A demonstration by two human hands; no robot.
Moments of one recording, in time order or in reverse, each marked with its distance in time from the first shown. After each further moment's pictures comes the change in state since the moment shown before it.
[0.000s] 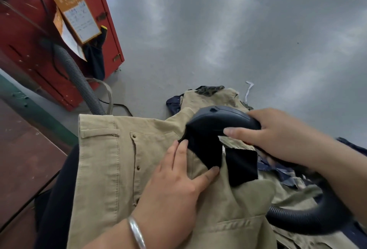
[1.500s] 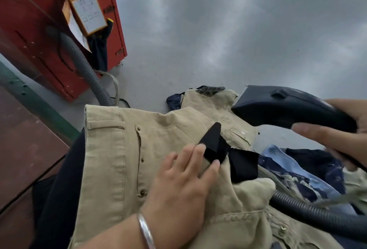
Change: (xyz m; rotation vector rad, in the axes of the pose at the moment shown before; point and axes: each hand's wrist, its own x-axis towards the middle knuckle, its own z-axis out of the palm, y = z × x) left_hand -0.002 0.005 -0.006 -0.094 -0.068 0.025; right_hand -0.065 0.030 -0.055 0.098 0.220 0.069
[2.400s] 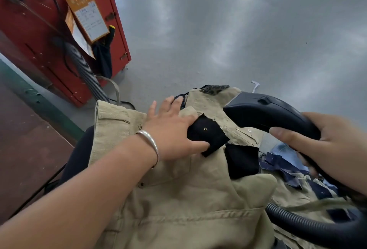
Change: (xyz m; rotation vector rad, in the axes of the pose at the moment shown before) left_hand 0.082 -0.056 -0.017 0.098 -0.245 -0.280; right_hand -0.006 -0.006 0.039 0.096 -0.025 0.061
